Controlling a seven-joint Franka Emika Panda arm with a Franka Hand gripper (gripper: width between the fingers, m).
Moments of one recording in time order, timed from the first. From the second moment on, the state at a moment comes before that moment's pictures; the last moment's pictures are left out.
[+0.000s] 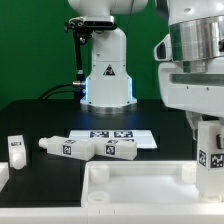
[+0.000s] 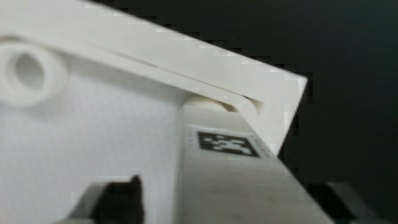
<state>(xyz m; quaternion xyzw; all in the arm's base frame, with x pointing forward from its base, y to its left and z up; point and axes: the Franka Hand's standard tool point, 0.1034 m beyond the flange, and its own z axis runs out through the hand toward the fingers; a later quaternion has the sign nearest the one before) 0.632 0.110 0.109 -0.86 0.50 -0.02 0.09</state>
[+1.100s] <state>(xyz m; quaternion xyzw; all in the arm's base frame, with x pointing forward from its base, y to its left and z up) 0.642 0.102 0.116 -1.00 0.06 -0.05 0.04</state>
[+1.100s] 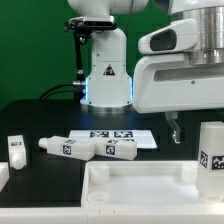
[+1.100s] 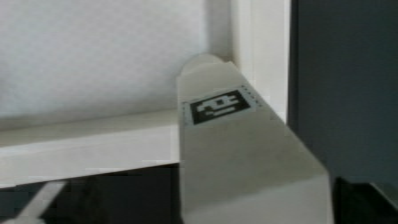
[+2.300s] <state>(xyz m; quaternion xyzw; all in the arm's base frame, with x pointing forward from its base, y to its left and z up) 0.637 0.107 0.114 -0.68 0.73 -0.01 0.07</state>
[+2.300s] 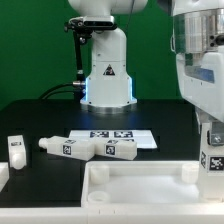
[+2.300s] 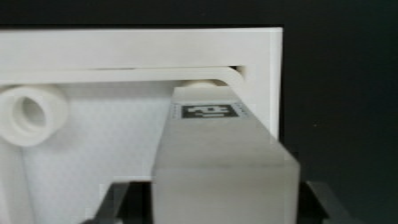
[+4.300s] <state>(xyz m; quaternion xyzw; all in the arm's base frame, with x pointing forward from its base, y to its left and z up) 0.635 0.117 0.110 -0.94 0.33 -0.05 0.02</state>
